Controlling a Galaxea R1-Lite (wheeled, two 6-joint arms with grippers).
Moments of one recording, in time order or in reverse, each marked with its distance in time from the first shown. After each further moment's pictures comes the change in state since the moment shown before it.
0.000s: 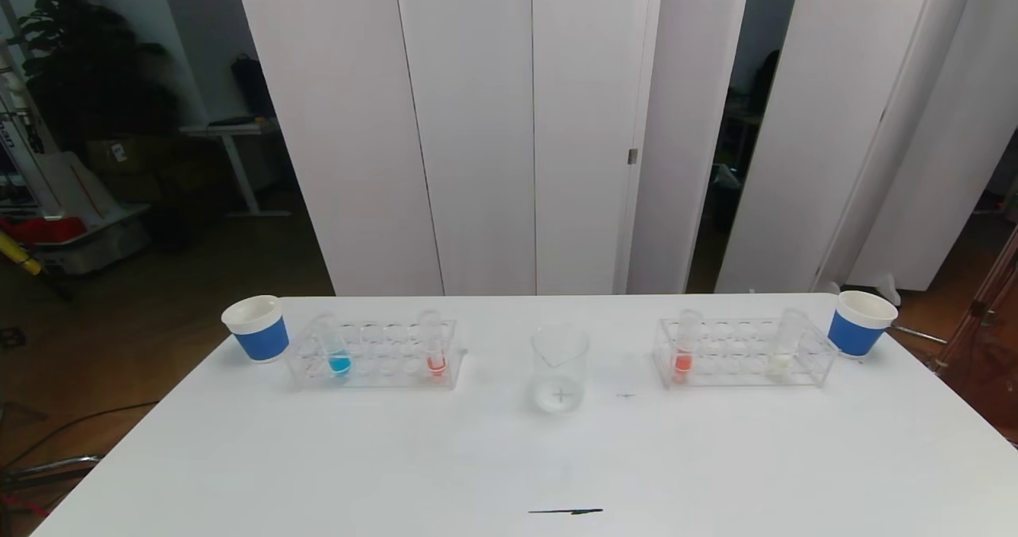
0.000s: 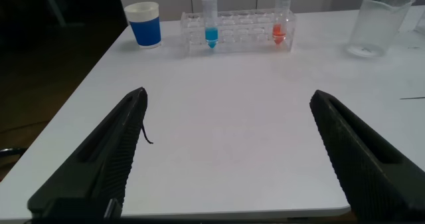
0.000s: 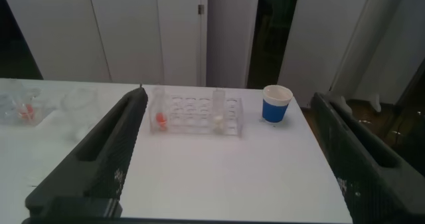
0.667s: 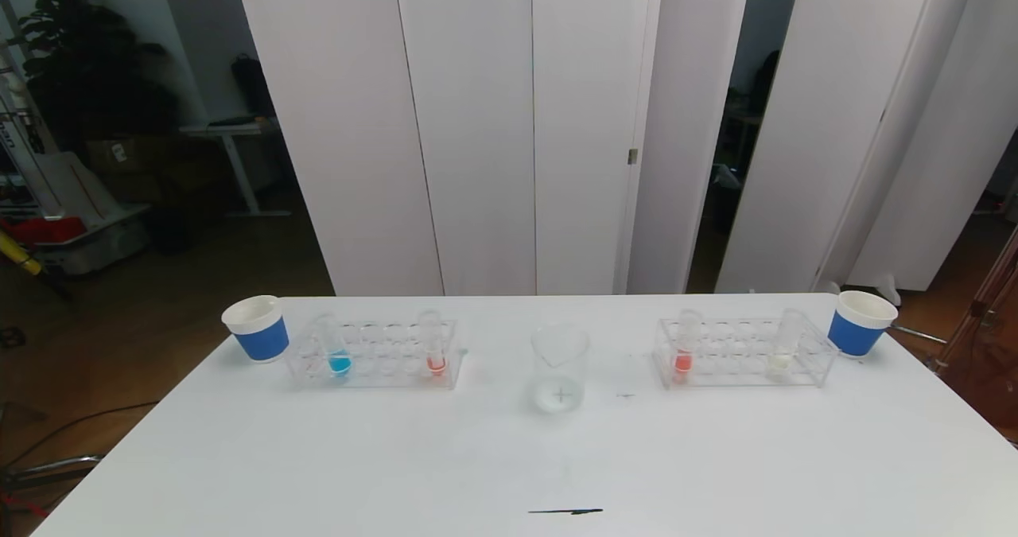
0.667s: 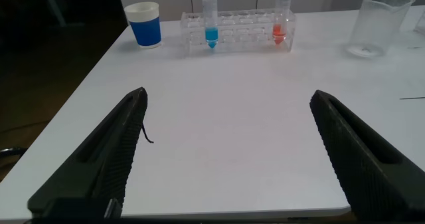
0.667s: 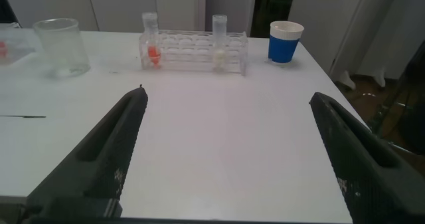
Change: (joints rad) left arm 0.000 0.000 0.000 0.000 0.000 0.000; right arm -0.007 -0.462 0.486 0.023 -0.003 -0.005
